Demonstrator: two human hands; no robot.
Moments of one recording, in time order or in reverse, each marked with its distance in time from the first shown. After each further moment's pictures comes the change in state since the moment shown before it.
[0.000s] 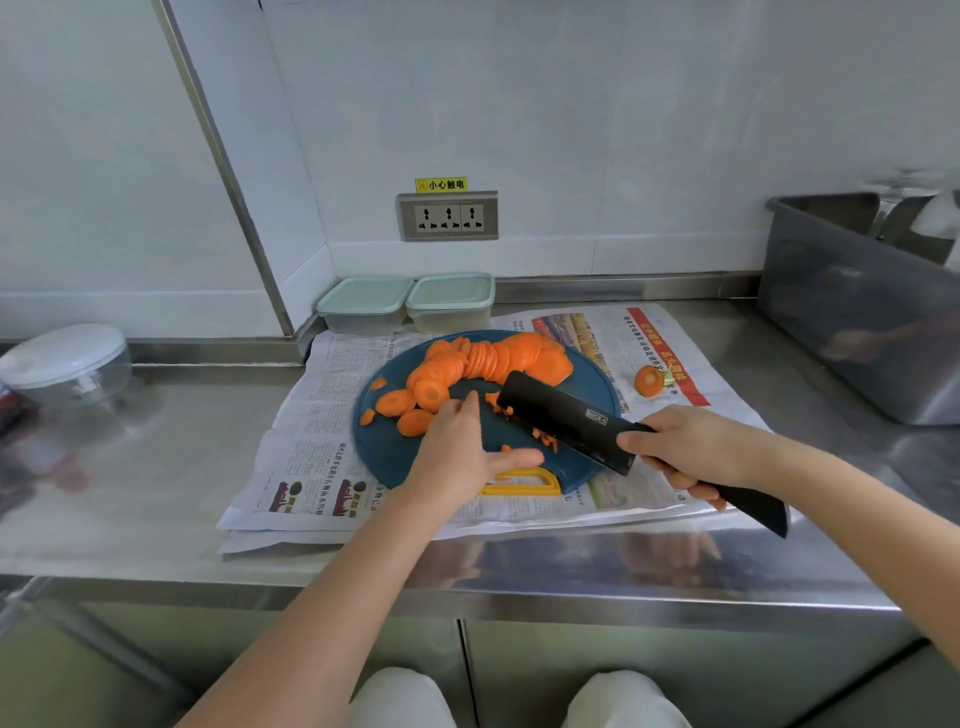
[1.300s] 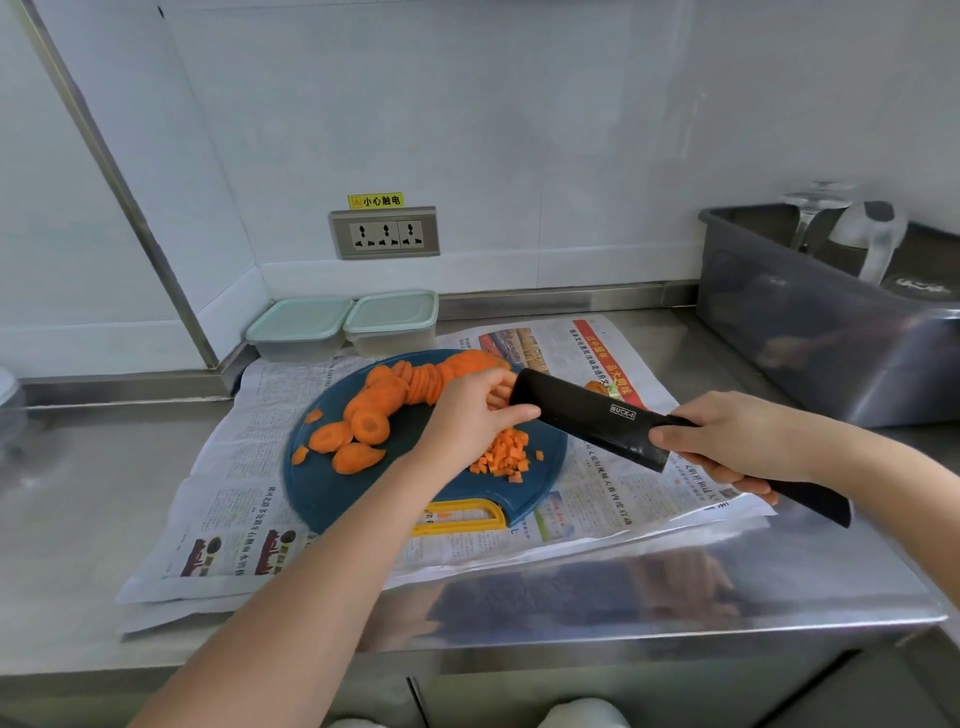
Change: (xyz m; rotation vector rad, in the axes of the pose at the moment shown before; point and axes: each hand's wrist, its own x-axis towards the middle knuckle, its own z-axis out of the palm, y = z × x) left_hand 0.068 0.057 0.018 -0.371 0.080 0.361; right_hand -0.022 0.042 -0.057 -0.060 0.060 0.053
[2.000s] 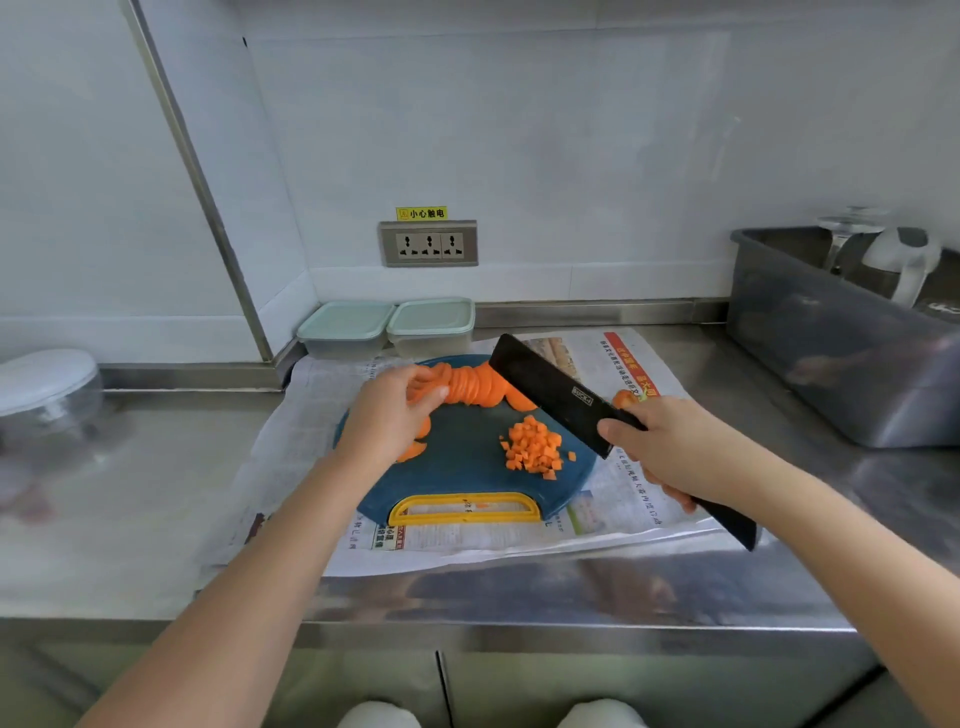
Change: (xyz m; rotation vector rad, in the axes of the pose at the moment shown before) left_hand -0.039 -0.036 -0.089 0.229 0.217 -0.174; right_hand -0.011 -0.062 0.039 0.049 0.195 -0.105
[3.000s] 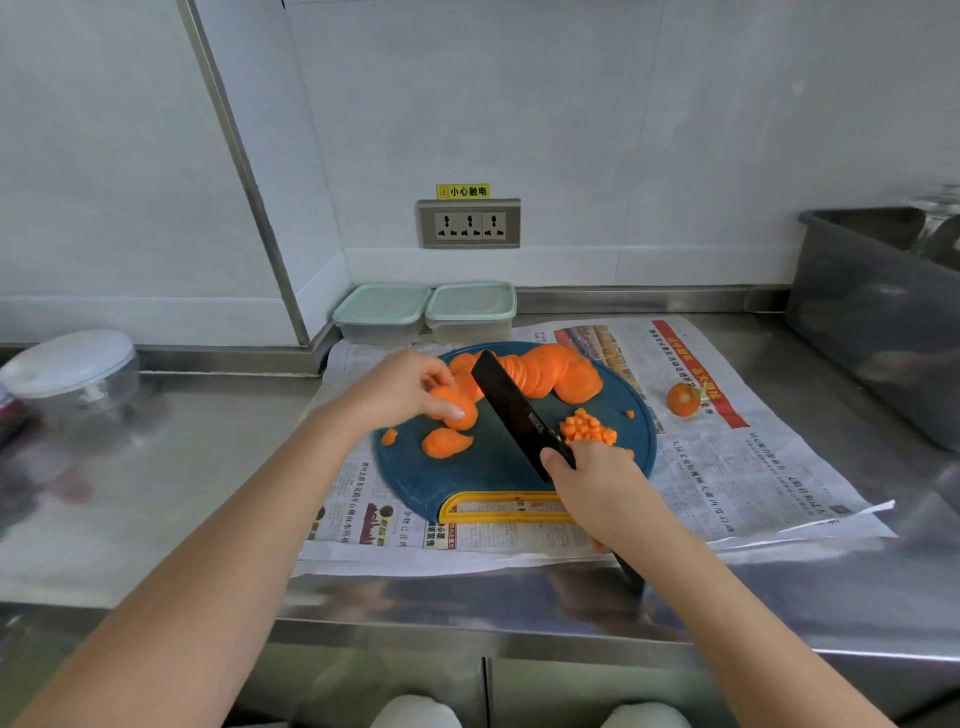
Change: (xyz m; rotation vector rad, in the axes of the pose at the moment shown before) left_hand 0.033 -0.044 -0.041 0.049 -0.437 -0.005; right_hand 0.043 -0.049 0.114 0.100 0.119 -0.027
